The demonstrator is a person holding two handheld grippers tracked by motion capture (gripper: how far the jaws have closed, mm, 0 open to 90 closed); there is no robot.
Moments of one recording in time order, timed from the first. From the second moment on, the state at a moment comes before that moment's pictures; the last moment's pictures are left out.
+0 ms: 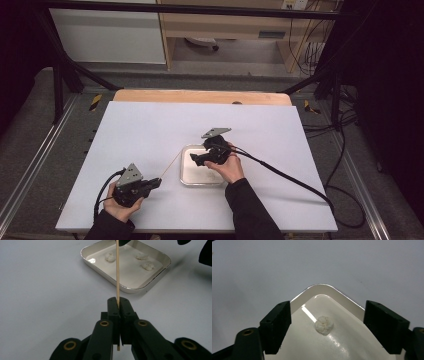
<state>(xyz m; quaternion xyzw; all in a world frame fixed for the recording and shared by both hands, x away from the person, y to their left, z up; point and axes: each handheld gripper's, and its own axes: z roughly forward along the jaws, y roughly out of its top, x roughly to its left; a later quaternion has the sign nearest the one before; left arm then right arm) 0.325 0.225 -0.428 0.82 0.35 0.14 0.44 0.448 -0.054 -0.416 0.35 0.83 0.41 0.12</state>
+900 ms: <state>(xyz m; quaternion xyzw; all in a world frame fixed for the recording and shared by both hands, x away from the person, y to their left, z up) 0.325 0.223 -0.431 0.82 0.35 0.14 0.44 0.457 -0.046 -0.444 0.35 0.86 0.37 0.10</state>
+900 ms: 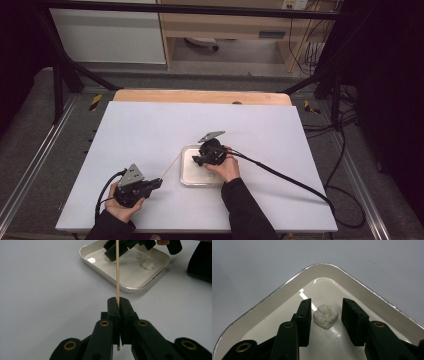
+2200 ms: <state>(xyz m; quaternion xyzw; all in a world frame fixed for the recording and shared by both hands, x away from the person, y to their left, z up) 0.322 0.214 -0.432 0.82 0.34 0.14 0.45 0.424 -0.087 -0.385 0.32 0.82 0.47 0.08</state>
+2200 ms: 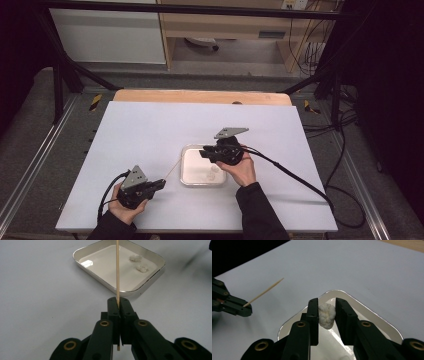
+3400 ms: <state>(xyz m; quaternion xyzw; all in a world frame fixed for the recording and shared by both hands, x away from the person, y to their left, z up) 0.321 0.196 -0.430 0.81 0.31 0.16 0.48 0.416 -0.100 -0.372 0.34 0.72 0.60 -0.03</state>
